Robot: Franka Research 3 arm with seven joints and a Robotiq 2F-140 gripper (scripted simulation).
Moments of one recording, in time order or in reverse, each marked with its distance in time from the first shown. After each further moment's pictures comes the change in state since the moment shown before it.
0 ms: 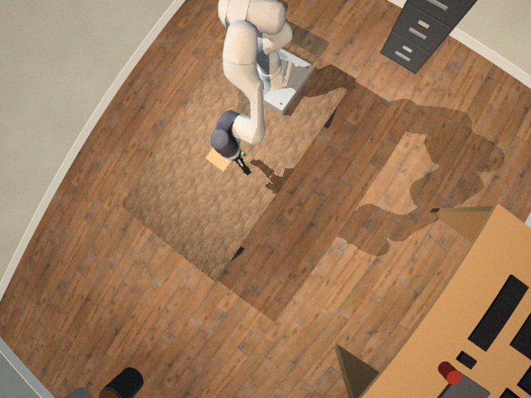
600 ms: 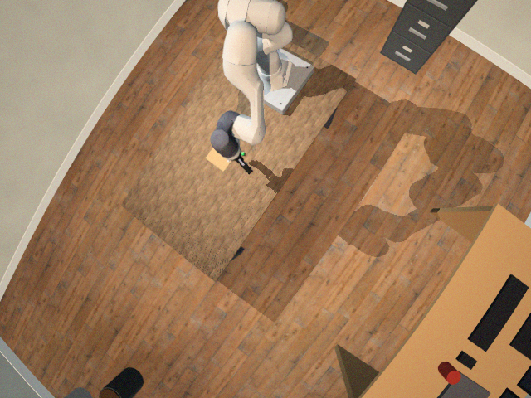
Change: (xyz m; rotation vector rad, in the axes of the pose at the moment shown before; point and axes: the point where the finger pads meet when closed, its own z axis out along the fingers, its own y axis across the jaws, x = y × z) arm 0.000 0.000 0.002 0.001 0.002 -0.091
